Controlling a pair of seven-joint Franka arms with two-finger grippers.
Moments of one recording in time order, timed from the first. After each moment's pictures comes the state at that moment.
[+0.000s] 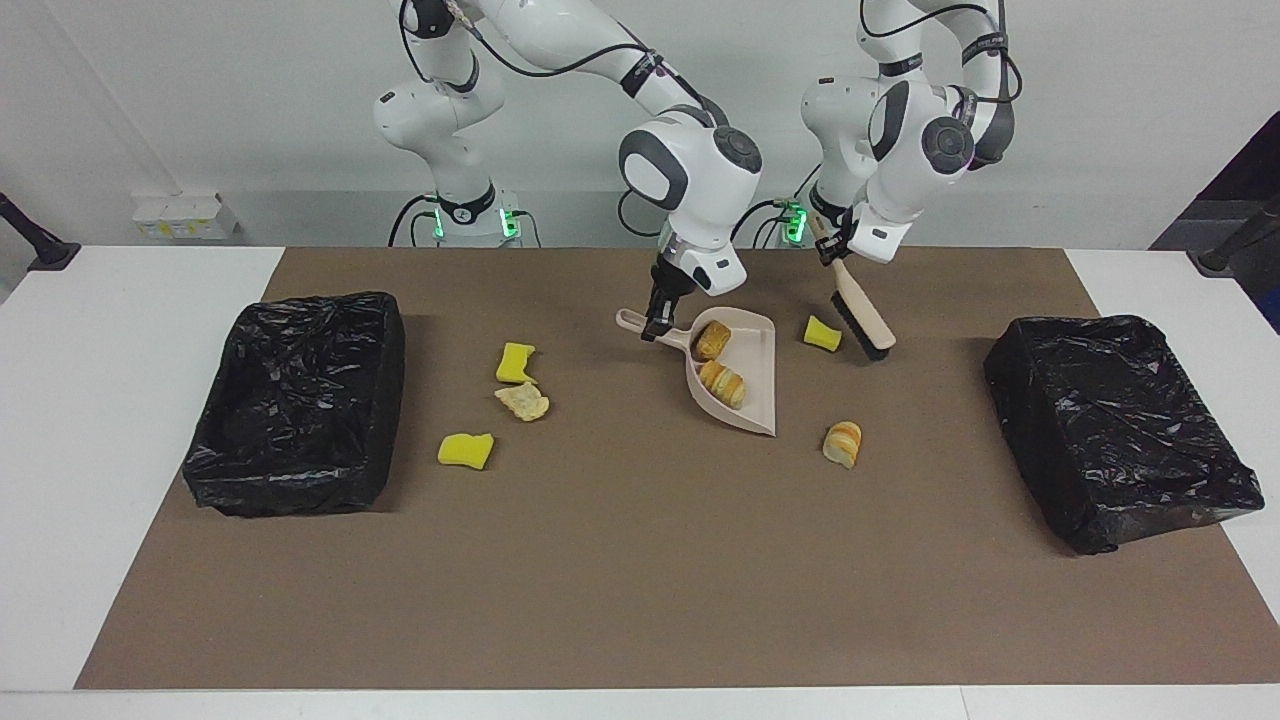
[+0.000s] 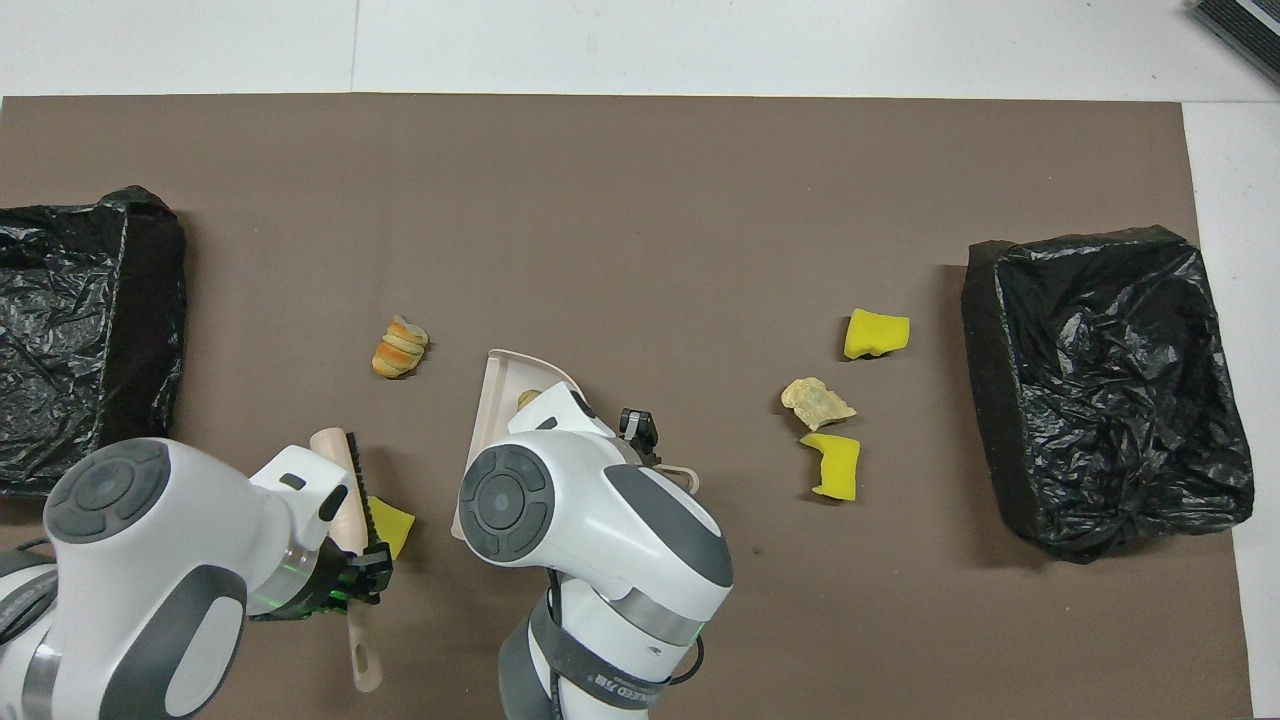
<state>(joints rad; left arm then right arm) -0.22 -0.48 -0.04 -2.63 -0.19 1.81 -0.54 0.68 0.30 0.12 -1.76 -0.29 1.86 -0.55</state>
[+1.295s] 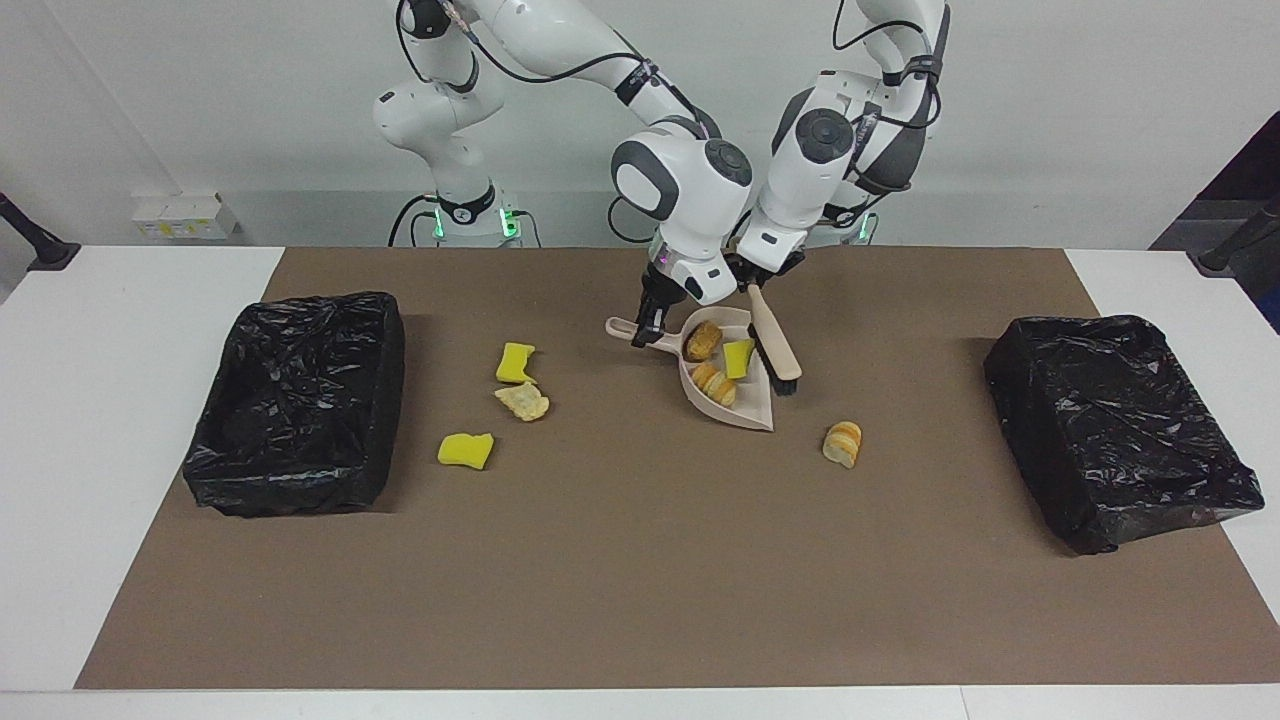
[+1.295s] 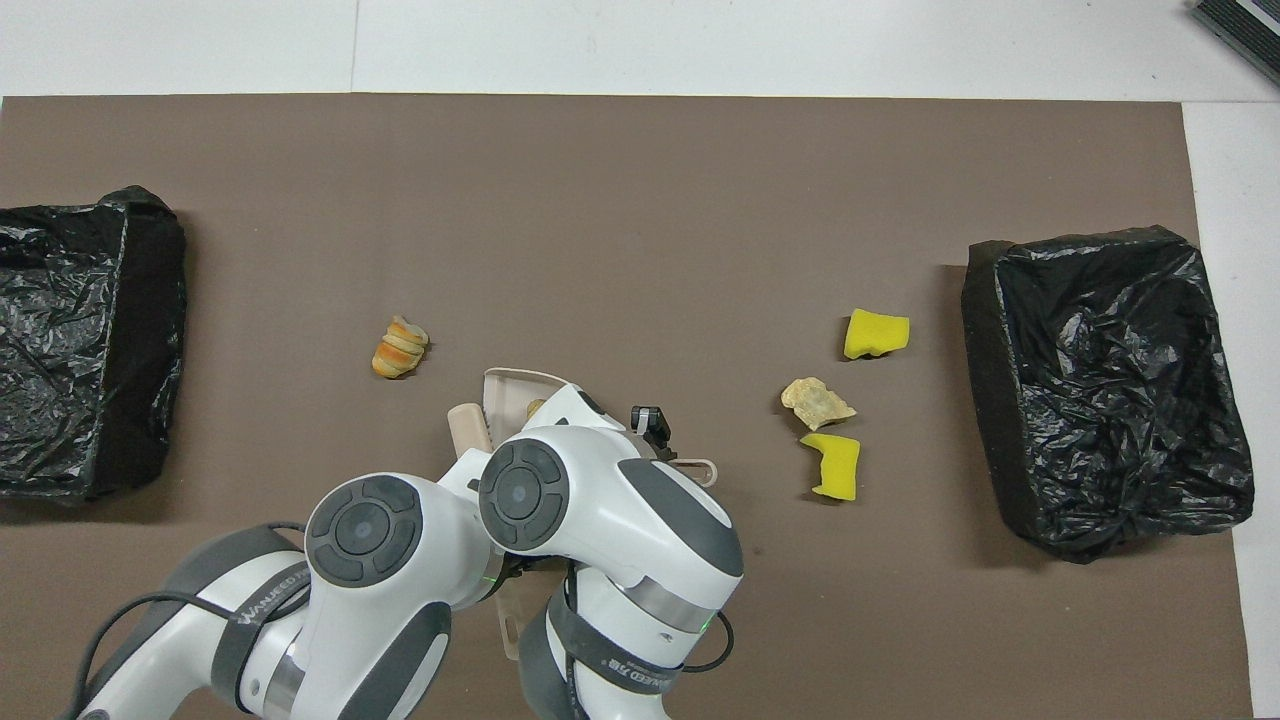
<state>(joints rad) -0.45 -0.18 -0.06 -2.29 -0.15 1.99 -0.55 0.64 0.31 0.12 -1.80 -0.26 1.91 -0.54</state>
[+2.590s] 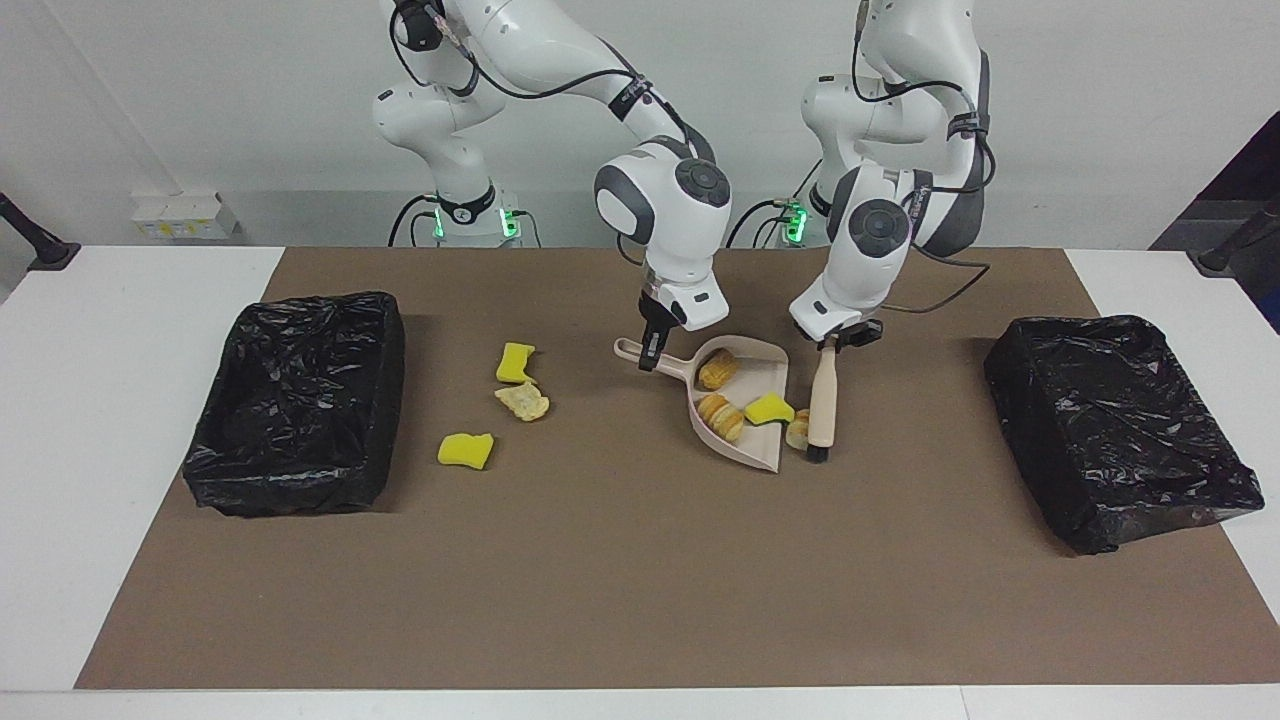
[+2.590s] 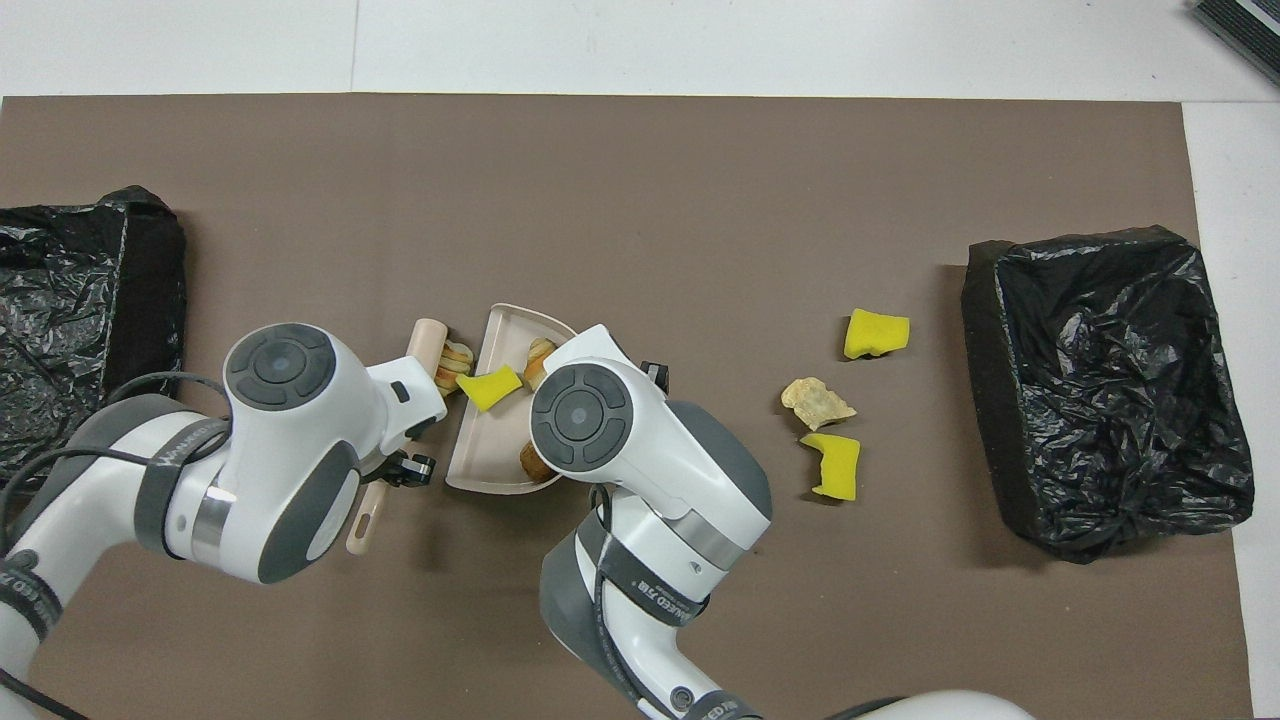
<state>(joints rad) -0.35 0.02 -0.07 -2.22 0.04 1.99 -0.10 0.59 0.35 0.12 -1.73 -0.21 1.99 -0.53</state>
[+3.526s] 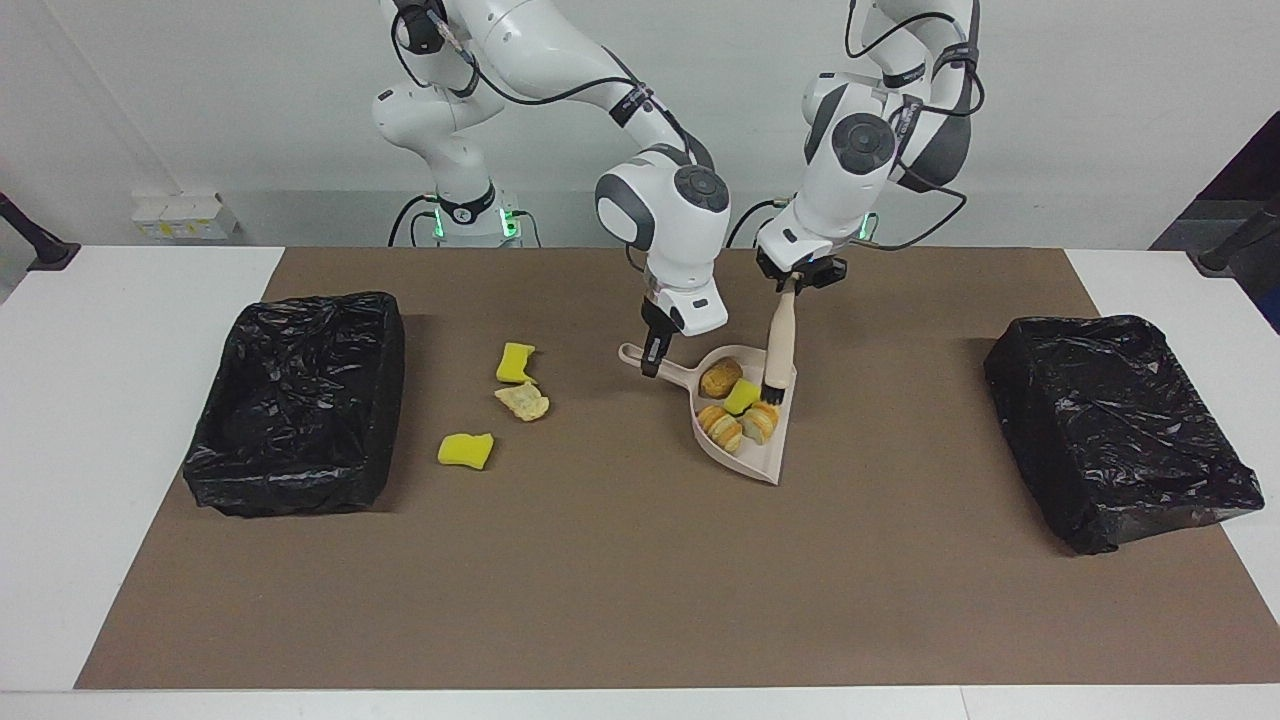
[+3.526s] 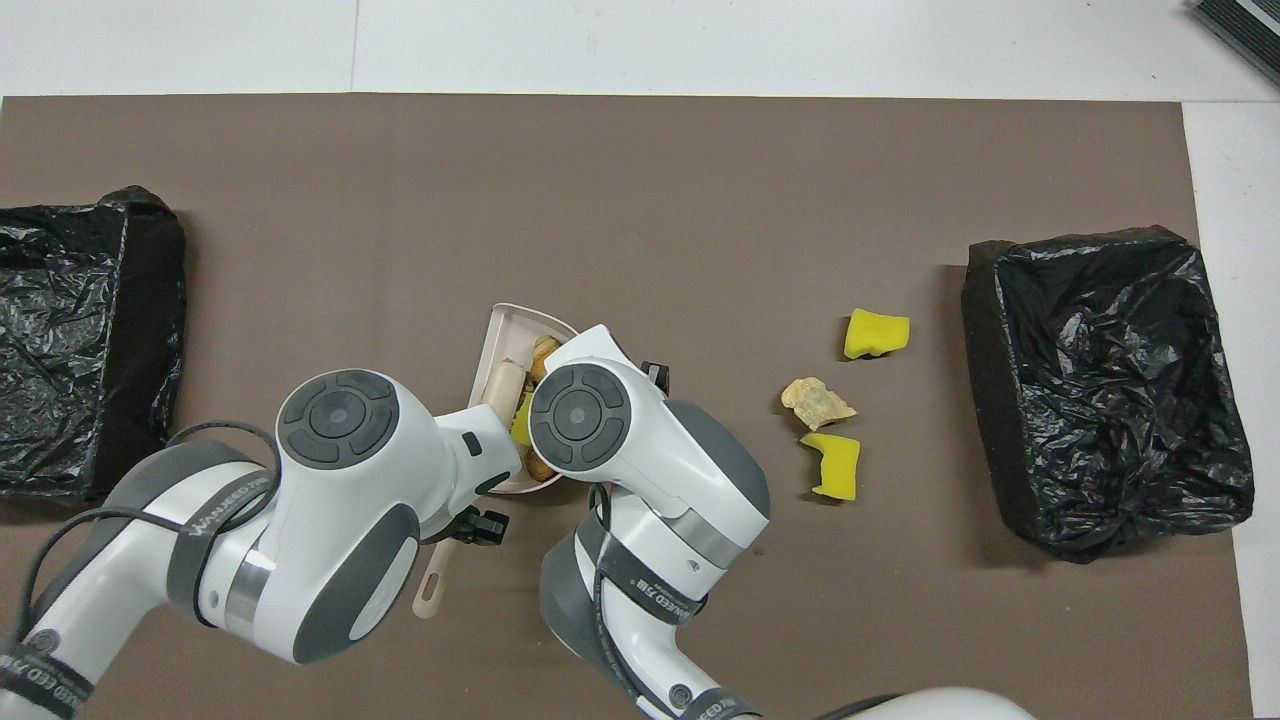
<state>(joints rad) -0.39 -0.17 -0.05 -2.16 -0.11 1.79 -0.15 0.59 0.37 0.12 -1.75 -0.21 2.05 -0.45</state>
